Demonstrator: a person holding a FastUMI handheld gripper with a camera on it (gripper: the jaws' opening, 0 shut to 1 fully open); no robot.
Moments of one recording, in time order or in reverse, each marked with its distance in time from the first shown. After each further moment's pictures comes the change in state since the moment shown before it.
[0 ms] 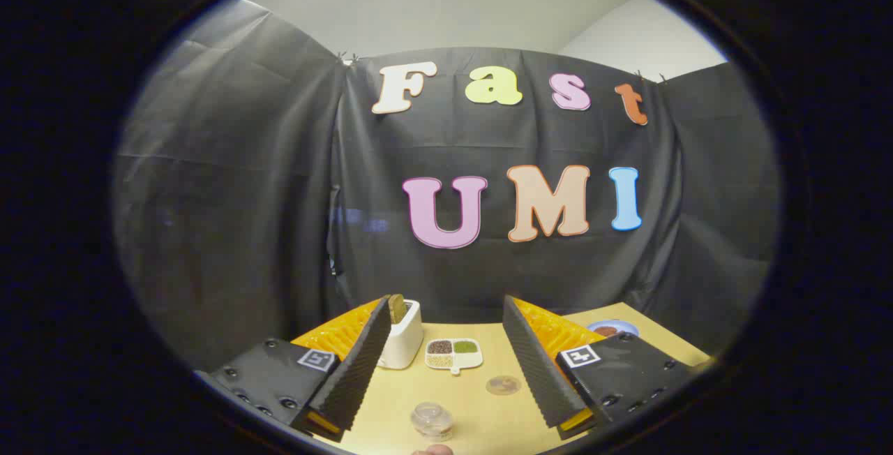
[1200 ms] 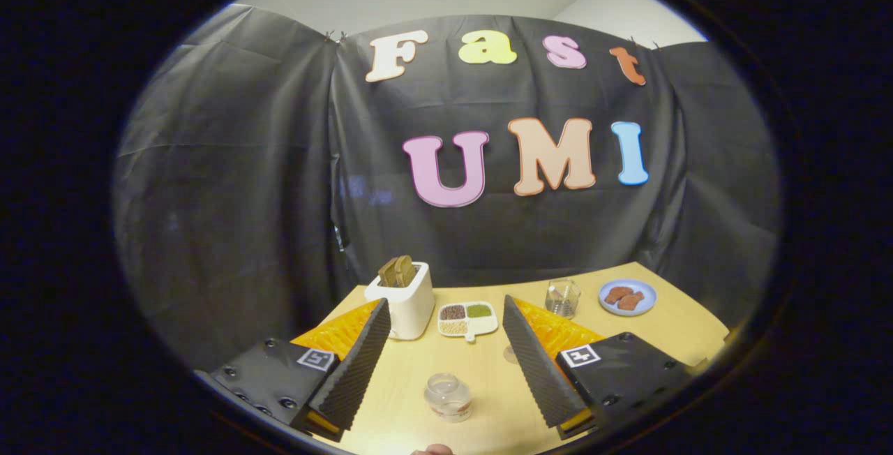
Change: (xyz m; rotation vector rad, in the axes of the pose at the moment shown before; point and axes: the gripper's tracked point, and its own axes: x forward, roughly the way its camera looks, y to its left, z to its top) arm 0.006 0.008 -0.080 0.066 0.163 0.019
